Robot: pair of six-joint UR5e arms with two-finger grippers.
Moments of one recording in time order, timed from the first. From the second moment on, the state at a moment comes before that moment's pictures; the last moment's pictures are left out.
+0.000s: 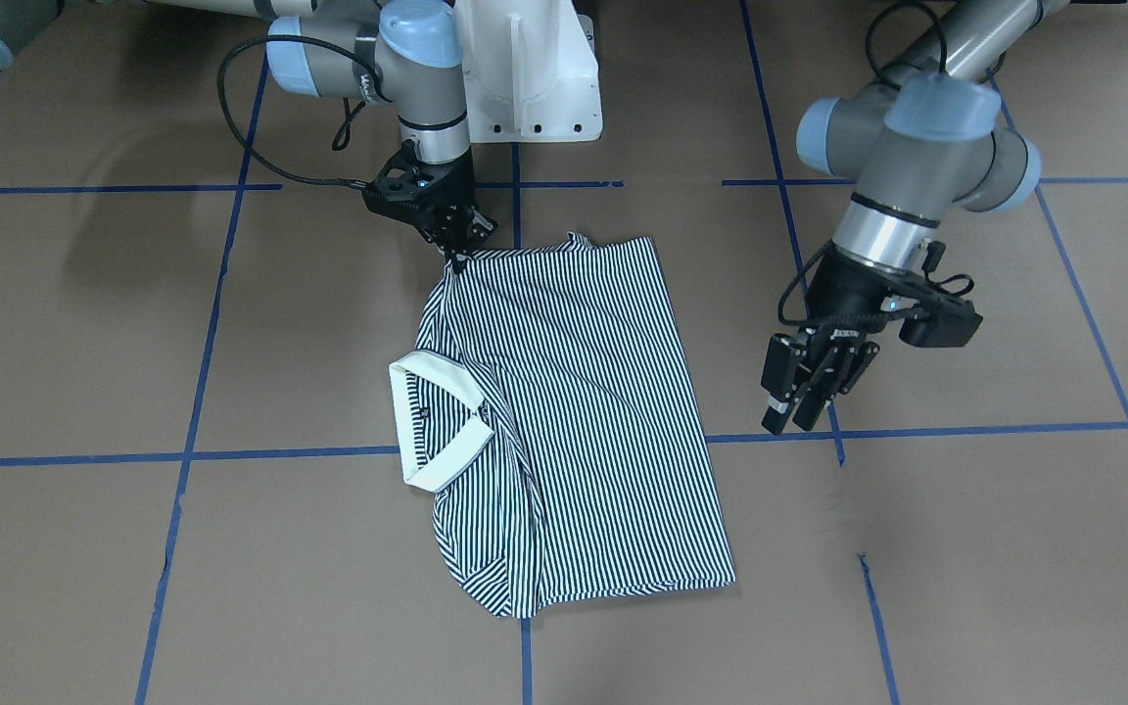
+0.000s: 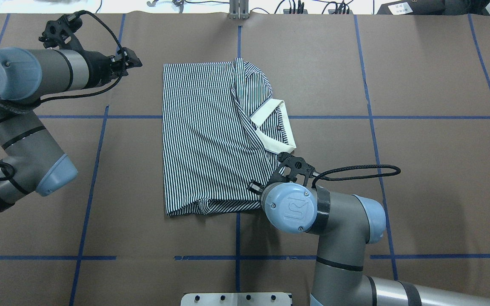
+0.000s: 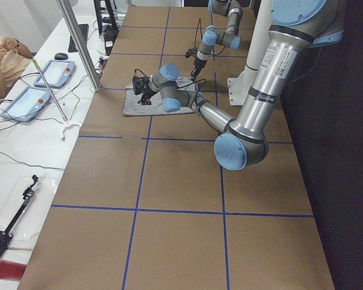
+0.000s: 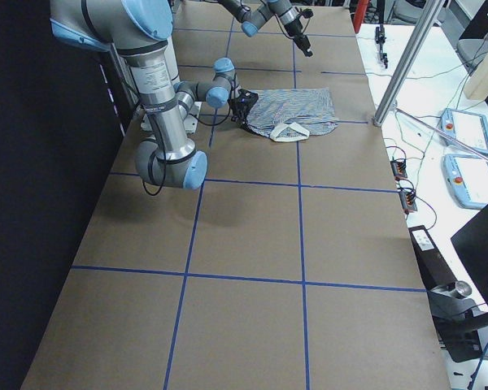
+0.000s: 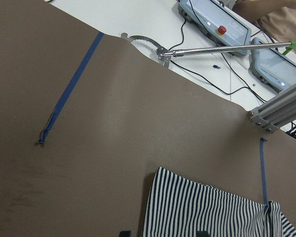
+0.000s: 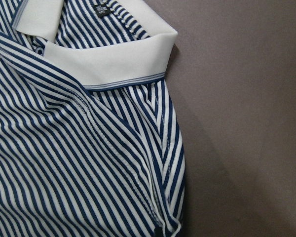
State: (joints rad) left arm -0.79 -1.97 -1.70 -2.30 -1.67 -1.57; right arm 0.28 -1.04 1.79 -1.48 1.48 1.88
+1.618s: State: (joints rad) left arm -0.24 -1.85 -1.92 -1.93 -1.50 -2.02; right arm 0.27 -1.09 1.85 -1.48 1.48 1.88
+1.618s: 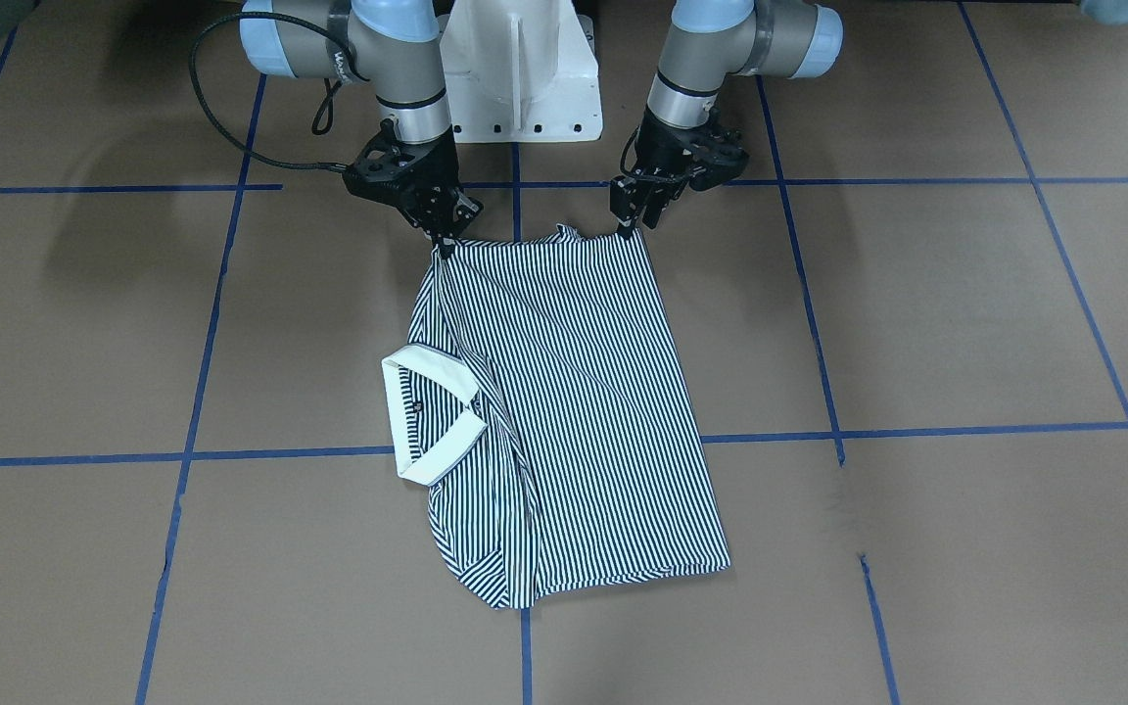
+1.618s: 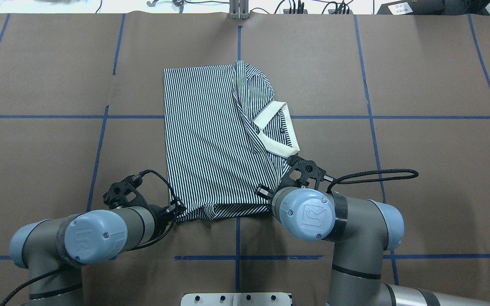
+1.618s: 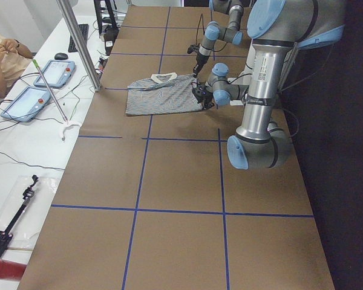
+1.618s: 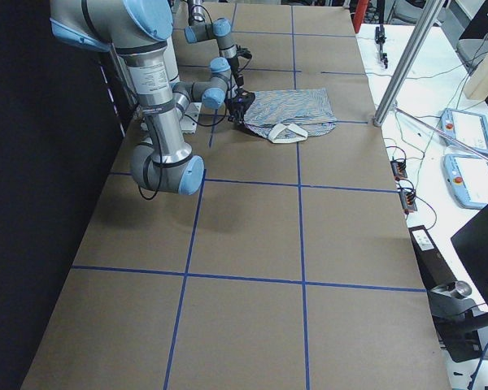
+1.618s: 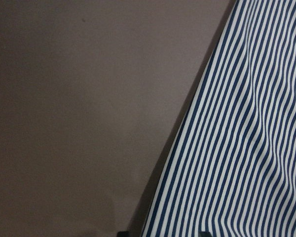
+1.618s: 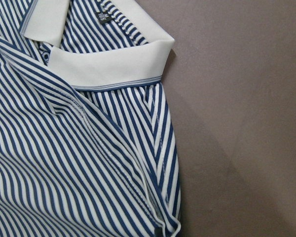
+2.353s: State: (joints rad) left arm -0.24 -1.86 -1.90 -1.93 -1.50 -2.02; right arm 0.27 -1.10 1.85 -1.48 1.48 1.88
